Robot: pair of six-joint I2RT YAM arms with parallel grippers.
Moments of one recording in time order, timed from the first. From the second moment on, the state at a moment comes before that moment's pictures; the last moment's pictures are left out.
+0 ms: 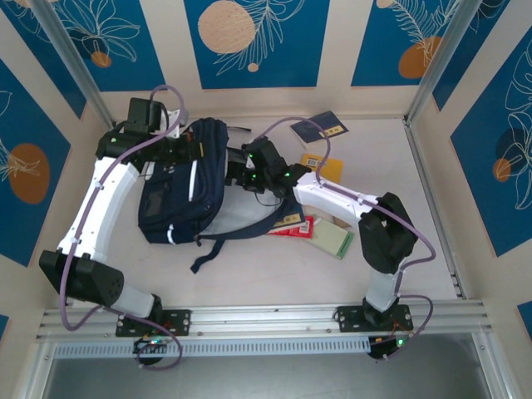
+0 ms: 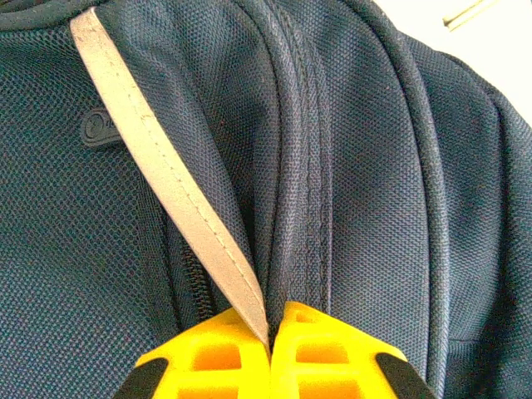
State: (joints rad) left arm -0.21 1.47 1.65 -1.00 0.38 -0.32; right arm 0.77 1.80 1.42 -0.26 -0.18 0.81
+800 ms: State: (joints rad) left arm -0.25 1.60 1.42 -0.77 0.33 -0.45; right arm 0.33 1.23 0.69 -0.48 -0.35 0.78
